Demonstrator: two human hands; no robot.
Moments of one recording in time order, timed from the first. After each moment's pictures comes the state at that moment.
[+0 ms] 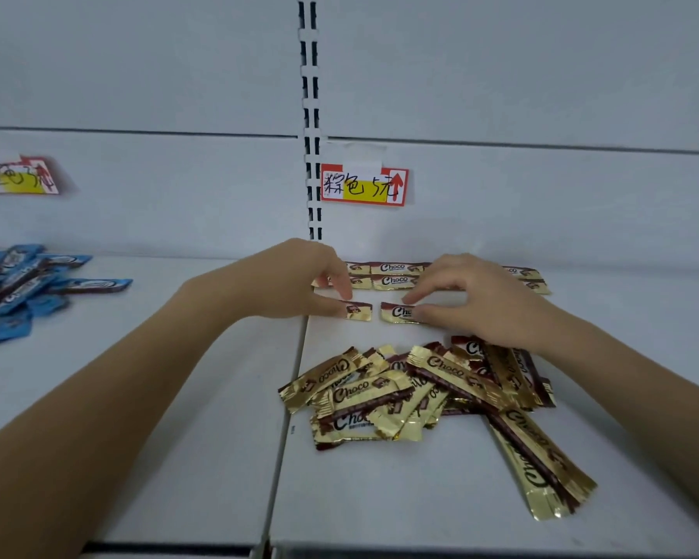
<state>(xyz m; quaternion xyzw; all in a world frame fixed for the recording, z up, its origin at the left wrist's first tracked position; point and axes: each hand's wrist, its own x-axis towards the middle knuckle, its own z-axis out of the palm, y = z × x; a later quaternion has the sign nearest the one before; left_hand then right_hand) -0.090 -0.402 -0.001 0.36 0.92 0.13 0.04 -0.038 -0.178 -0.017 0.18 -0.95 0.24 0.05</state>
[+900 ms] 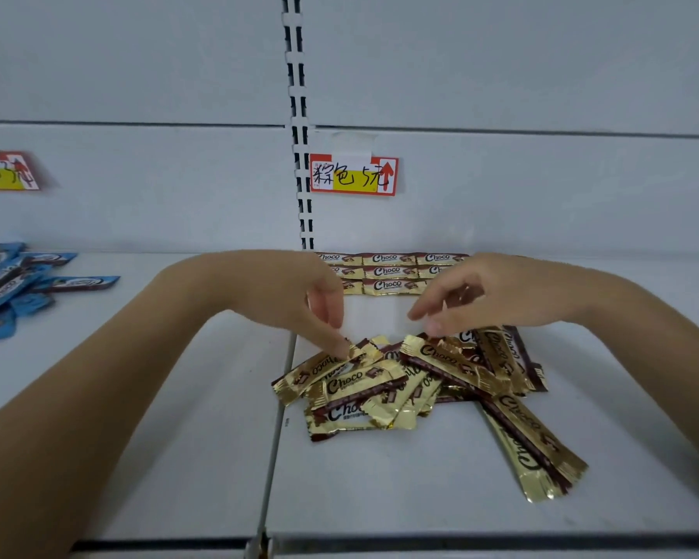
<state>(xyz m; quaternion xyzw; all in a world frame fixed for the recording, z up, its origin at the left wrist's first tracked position) -0.065 -0.397 0.022 0.34 0.91 0.11 0.22 -0.026 -0.167 0.014 0.21 -0.92 0.26 -0.19</state>
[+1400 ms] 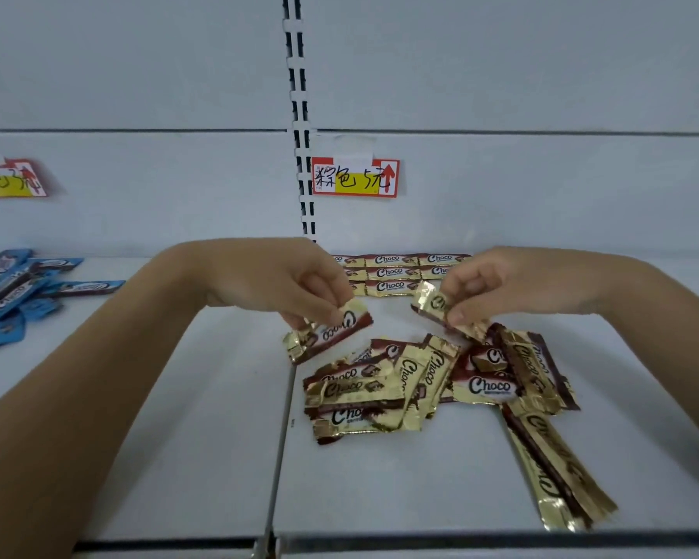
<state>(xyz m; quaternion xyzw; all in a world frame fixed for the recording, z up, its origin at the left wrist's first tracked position) -0.068 -0.407 0.027 0.31 0.86 0.28 0.29 -0.026 -0.154 0.016 0.18 -0.88 0.36 -0.24</state>
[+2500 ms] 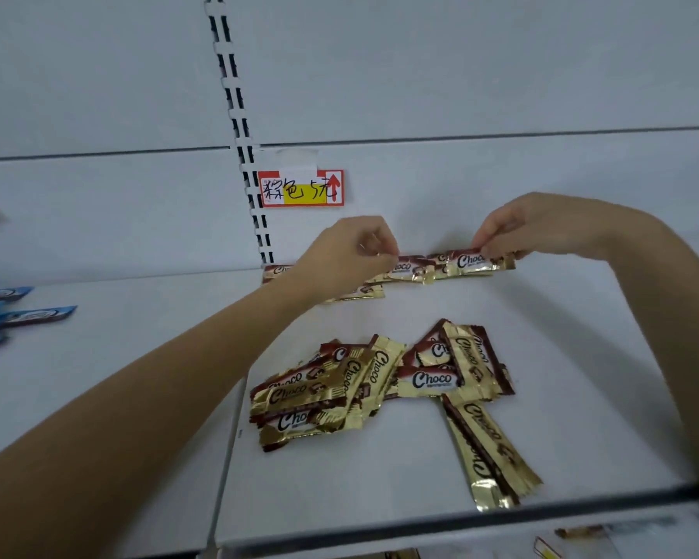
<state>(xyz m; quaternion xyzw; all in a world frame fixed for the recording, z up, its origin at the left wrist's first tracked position) -0.083 -0.305 -0.004 0.32 0.86 0.40 0.01 -0.035 -0.076 0.035 -0.02 -0.95 0.30 -0.08</state>
